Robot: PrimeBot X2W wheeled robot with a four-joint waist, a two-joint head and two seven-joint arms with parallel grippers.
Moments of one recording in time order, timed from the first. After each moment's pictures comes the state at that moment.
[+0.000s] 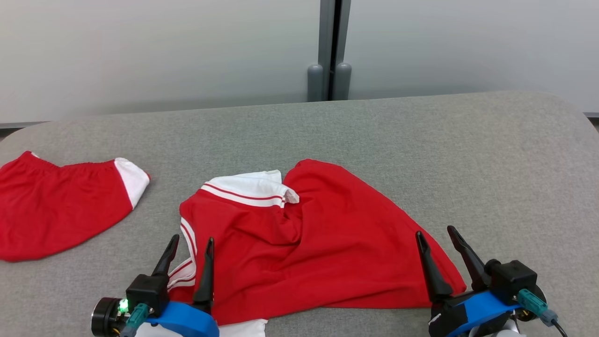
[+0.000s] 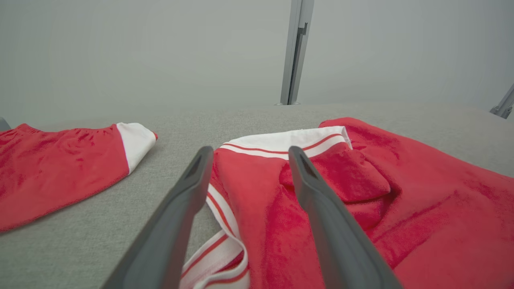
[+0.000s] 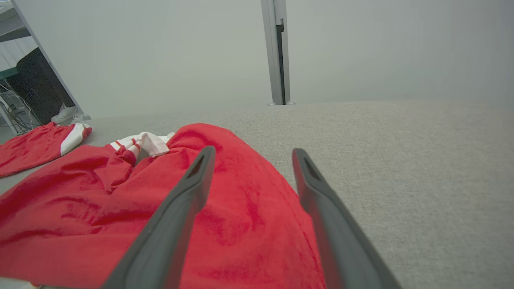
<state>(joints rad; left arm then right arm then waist) -0.07 0.07 -0.12 0.38 -0.11 -0.12 -0.26 -0.10 -0.08 0.14 0.33 0.22 0.13 -0.26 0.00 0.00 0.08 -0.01</state>
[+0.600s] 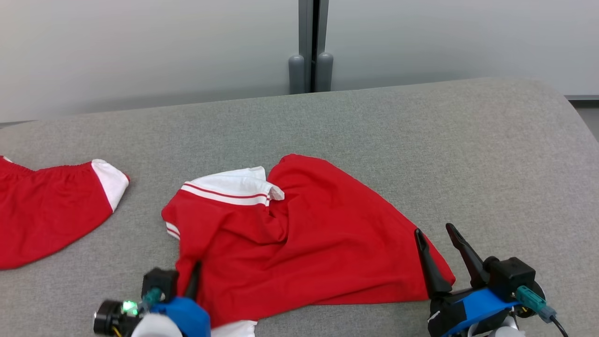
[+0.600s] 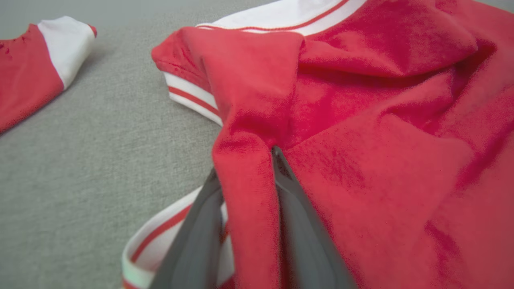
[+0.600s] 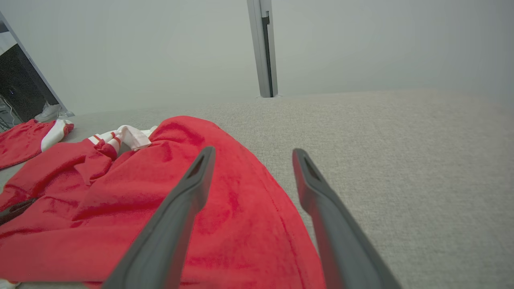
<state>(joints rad) -0.27 0.12 -0.20 0.89 -0.10 -0.13 -0.27 -0.11 -0.08 0.14 0.34 0.22 0.13 -0.26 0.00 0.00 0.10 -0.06</state>
